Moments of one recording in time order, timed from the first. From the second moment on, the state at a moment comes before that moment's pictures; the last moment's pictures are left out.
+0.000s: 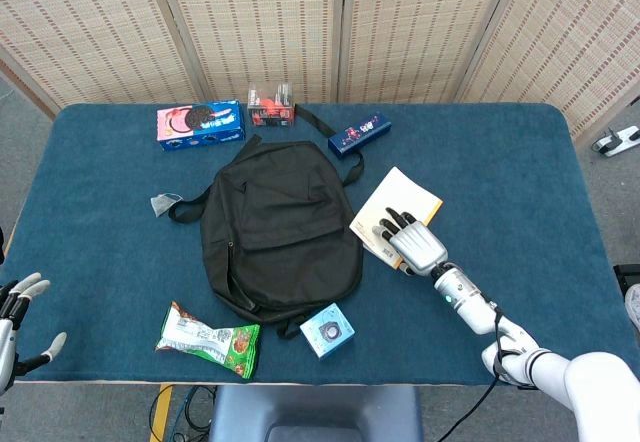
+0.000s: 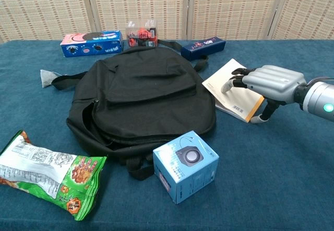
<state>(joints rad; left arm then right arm) 0.01 -1.08 -0.04 -1.71 1.46 1.55 -0.05 0.72 -1.69 0.03 -0.87 -1.57 0.94 0.01</state>
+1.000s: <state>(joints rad) 0.01 -1.08 -0.04 -1.70 1.45 1.54 -0.06 0.75 -1.74 0.03 -0.80 -1.57 0.96 0.06</state>
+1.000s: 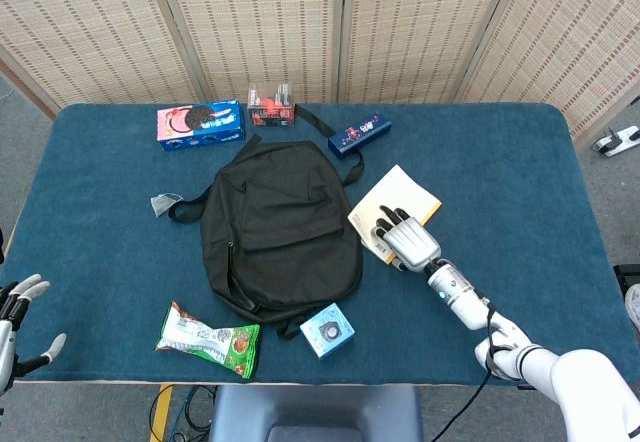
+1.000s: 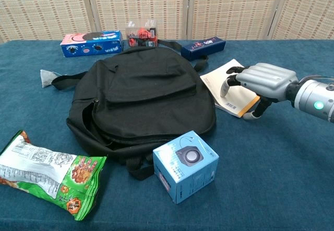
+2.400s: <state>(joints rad) 0.00 -1.09 -0.05 -1.69 1.44 1.51 -0.08 0.81 -1.71 0.13 -0.85 -1.46 0.93 0.07</state>
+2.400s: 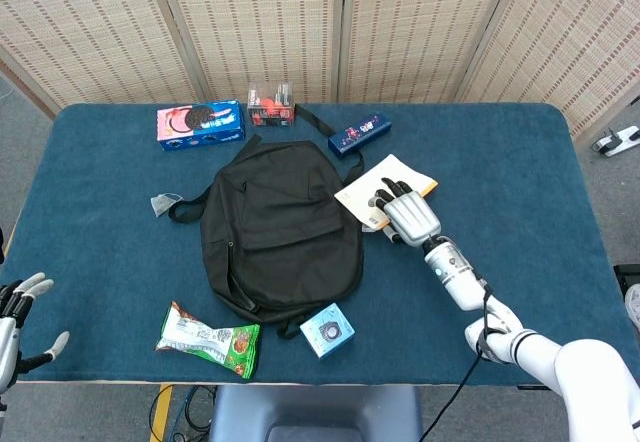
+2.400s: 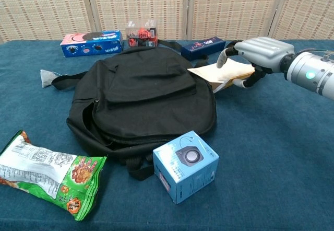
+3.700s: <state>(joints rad) -0.01 -1.08 -0.06 -1.69 1.45 1.52 -0.09 0.77 -1.63 0.15 -0.89 -1.46 1.07 0.10</state>
